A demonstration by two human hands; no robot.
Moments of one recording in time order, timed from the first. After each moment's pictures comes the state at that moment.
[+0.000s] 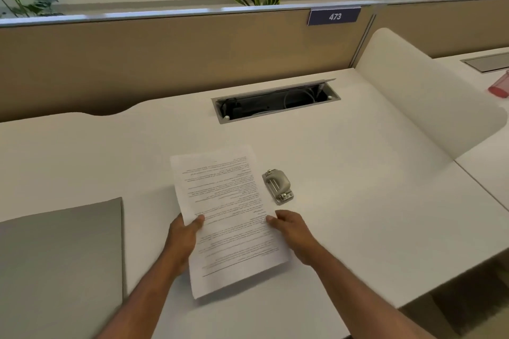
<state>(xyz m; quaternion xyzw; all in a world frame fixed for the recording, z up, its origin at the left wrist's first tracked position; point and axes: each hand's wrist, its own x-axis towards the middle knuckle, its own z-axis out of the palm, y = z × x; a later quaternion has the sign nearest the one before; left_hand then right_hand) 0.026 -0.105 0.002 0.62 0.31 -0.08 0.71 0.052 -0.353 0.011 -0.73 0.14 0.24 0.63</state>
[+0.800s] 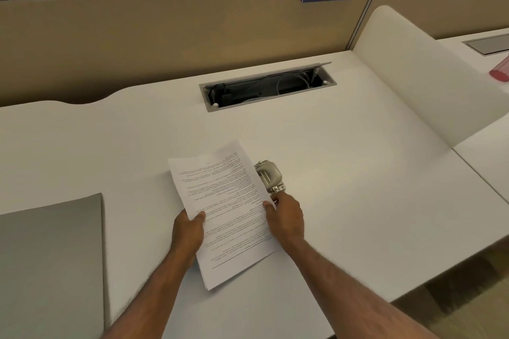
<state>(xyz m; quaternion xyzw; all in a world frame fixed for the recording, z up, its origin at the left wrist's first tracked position) 0.044 -0.144 -0.026 0.67 0.34 -0.07 0.65 0.073 -0.347 -0.011 -0.92 0.15 0.06 0.35</state>
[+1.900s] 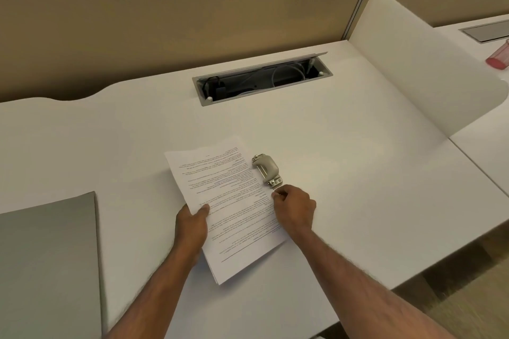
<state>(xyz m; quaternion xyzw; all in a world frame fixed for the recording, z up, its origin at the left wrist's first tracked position) 0.043 -0.160 -0.012 0.65 0.34 -0.07 0.68 0.081 -0.370 -0.012 -0.93 0.19 0.04 0.32</state>
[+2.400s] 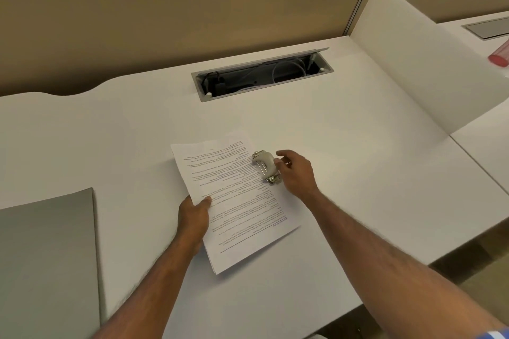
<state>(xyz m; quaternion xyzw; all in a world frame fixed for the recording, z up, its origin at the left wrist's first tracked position) 0.056 -0.164 -0.013 0.64 0.34 -0.08 0.68 0.144 -0.390 0.004 -0.89 0.09 0.04 0.44</state>
